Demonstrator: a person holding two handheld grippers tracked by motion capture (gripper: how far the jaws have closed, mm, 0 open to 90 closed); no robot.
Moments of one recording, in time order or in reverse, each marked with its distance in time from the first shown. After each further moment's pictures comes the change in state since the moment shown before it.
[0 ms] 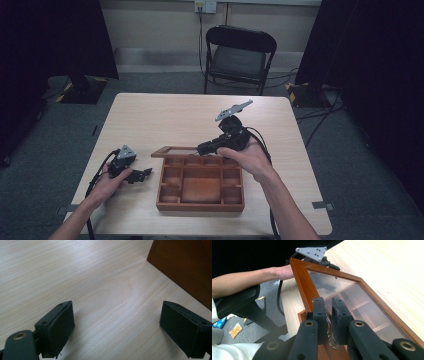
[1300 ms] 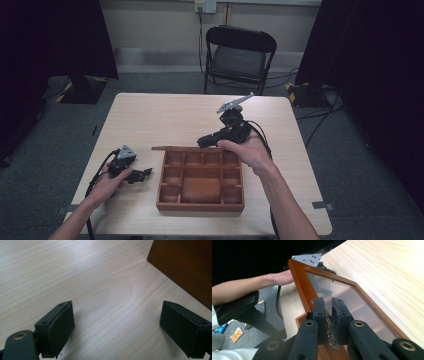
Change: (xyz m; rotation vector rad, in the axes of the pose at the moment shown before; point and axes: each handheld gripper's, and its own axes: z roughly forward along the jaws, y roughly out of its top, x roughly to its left) left arm 0.000 0.000 0.000 -0.002 -0.002 -0.001; right arm -0.009 0.012 -0.006 -0.011 -0.003 0.029
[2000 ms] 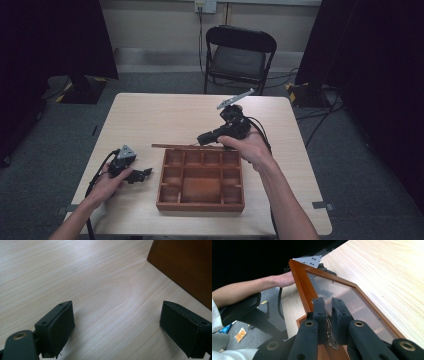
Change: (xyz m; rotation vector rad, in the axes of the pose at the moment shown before) left arm 0.000 0.000 0.000 0.002 0.001 0.003; right arm -0.007 0.006 -0.001 0.002 0.019 0.013
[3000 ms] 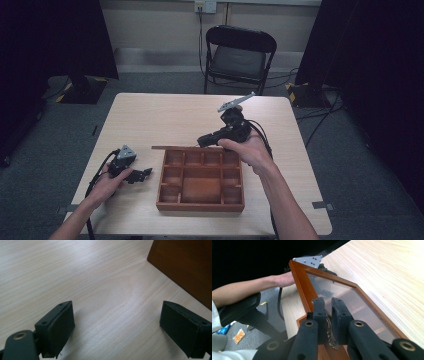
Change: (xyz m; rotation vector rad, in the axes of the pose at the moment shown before) left arm 0.000 0.000 0.000 0.002 0.002 0.000; right arm 0.003 -0.007 0.001 -0.018 -0.005 -0.005
